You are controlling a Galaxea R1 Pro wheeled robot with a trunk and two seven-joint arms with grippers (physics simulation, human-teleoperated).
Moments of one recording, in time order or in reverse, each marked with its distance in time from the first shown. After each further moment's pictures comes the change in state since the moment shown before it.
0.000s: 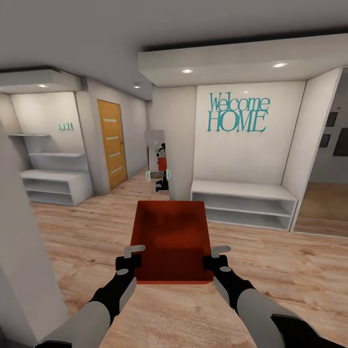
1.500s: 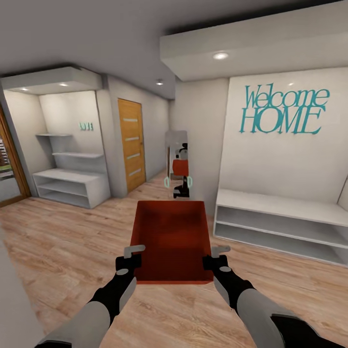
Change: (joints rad) left arm 0.000 0.000 0.000 0.000 0.000 0.000 0.000; right arm 0.000 0.000 0.000 0.000 0.000 0.000 -0.001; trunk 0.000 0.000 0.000
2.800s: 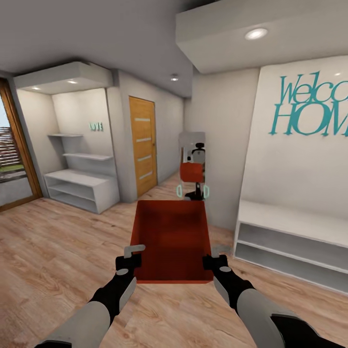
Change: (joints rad) left arm 0.000 0.000 -0.001 0.000 0.000 -0.007 0.000; right arm 0.000 0.000 -0.001 0.000 0.001 -0.008 0.000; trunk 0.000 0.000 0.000
